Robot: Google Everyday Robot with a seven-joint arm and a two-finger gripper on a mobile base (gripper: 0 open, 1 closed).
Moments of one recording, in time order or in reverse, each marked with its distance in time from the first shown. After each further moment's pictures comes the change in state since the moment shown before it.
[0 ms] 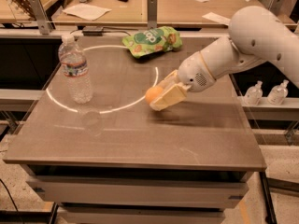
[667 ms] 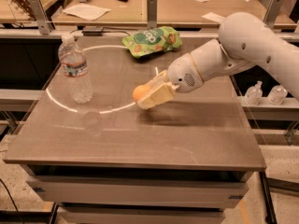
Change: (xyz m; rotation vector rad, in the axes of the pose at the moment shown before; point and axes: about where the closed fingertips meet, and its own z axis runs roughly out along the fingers) arm -0.025 0.006 0.022 -0.042 -0.092 0.029
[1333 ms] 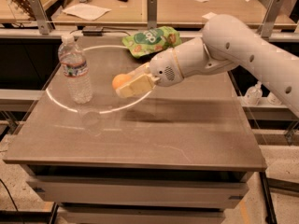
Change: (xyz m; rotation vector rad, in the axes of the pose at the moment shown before) arm -0.051 -0.006 0.029 -0.002 -0.144 0.017
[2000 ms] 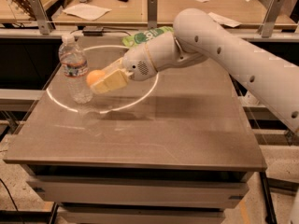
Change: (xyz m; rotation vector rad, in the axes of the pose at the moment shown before) arm -0.041 0.006 0.055 -0.079 -0.015 -0.061
